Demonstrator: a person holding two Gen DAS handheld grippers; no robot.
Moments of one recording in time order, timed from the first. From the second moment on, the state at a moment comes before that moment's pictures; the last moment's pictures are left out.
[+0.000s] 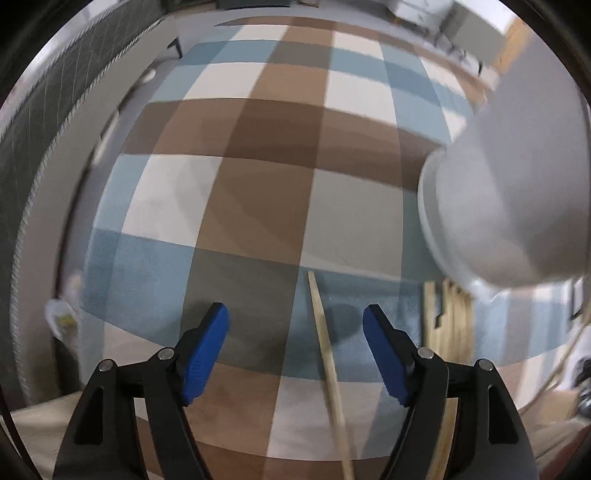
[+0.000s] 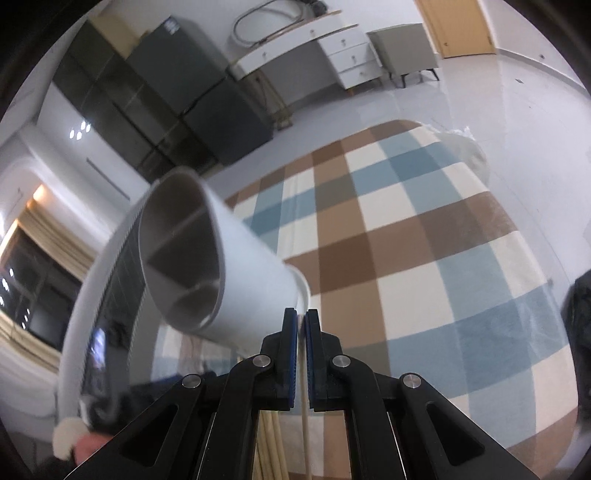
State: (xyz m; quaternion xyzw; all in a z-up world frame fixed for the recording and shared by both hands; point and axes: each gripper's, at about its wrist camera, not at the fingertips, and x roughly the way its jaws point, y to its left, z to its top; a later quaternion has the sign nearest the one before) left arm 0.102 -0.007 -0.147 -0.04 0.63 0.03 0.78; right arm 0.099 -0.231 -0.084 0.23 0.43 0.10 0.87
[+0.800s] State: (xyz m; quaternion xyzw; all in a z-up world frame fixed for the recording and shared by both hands) left arm 0.051 -0.019 -0.053 -0.09 0.46 -0.06 0.88; right arm 0.038 -0.234 -0.027 0.20 0.31 0.09 0.93
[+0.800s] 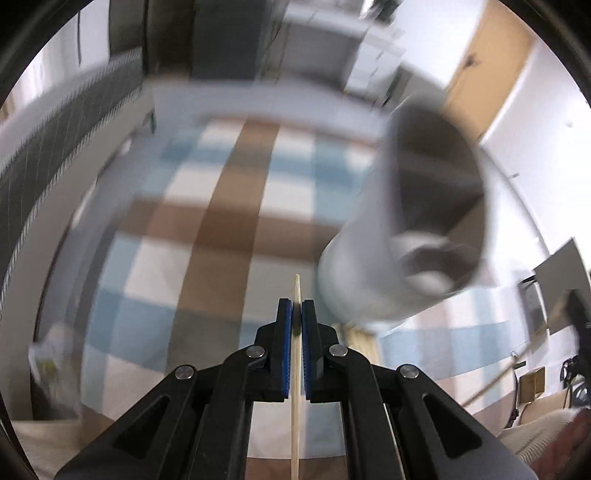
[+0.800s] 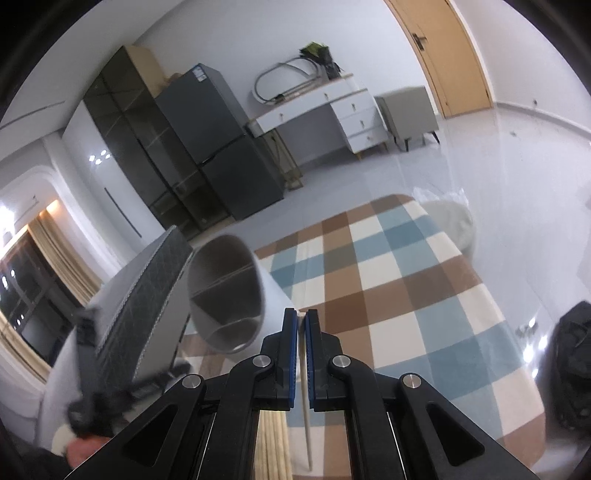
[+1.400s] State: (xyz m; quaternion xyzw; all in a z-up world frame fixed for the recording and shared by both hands) left arm 0.008 -0.027 0.006 -0.04 0.40 -0.11 0.91; right arm -0.005 -0.192 0.011 0.13 0.26 0.11 0.95
